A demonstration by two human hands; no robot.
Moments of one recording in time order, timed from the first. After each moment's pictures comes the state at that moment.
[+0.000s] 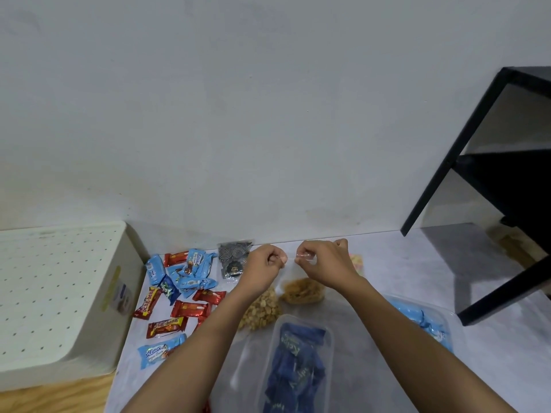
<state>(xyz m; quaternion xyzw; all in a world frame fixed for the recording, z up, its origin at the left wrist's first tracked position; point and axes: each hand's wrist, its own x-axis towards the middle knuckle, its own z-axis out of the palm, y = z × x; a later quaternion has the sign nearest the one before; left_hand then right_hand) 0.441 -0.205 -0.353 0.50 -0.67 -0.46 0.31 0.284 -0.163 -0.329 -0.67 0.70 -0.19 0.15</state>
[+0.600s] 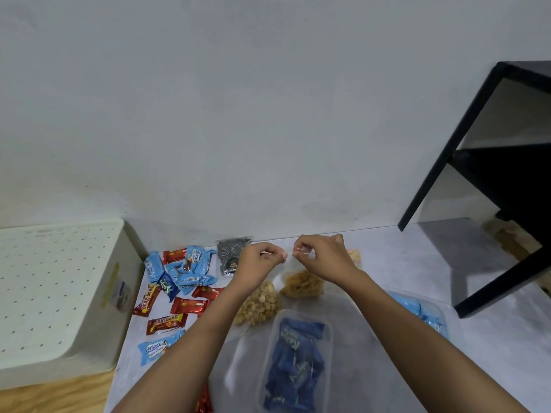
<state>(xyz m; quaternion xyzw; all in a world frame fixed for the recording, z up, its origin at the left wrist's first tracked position) 0.450 -0.199 -0.344 0.47 -0.63 -0.51 0.35 0.286 -0.160 -0.322 -0.68 0.68 -0.20 0.18</state>
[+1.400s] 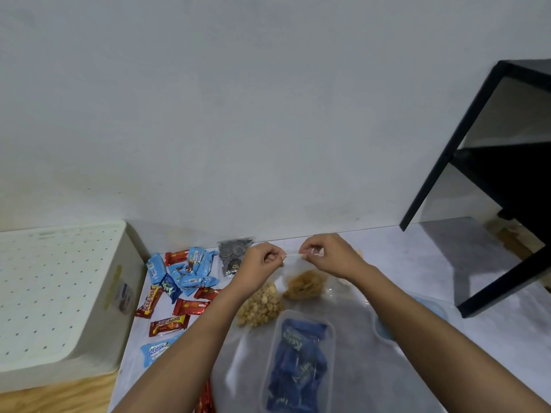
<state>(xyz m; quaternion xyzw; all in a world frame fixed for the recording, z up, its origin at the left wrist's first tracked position) 0.456 -0.204 -0.348 0.46 -0.69 -0.48 0.30 0.271 -0.164 -0.318 -0.65 0.68 -0.21 0.27</state>
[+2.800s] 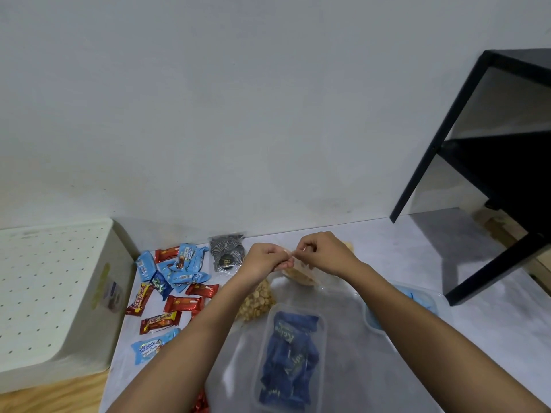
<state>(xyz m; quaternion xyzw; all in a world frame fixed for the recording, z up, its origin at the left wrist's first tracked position) 0.429 -0.192 -0.339 0.46 -0.51 -0.68 0.26 0.269 -0.155 -0.322 -0.61 0.69 -0.21 0.32</state>
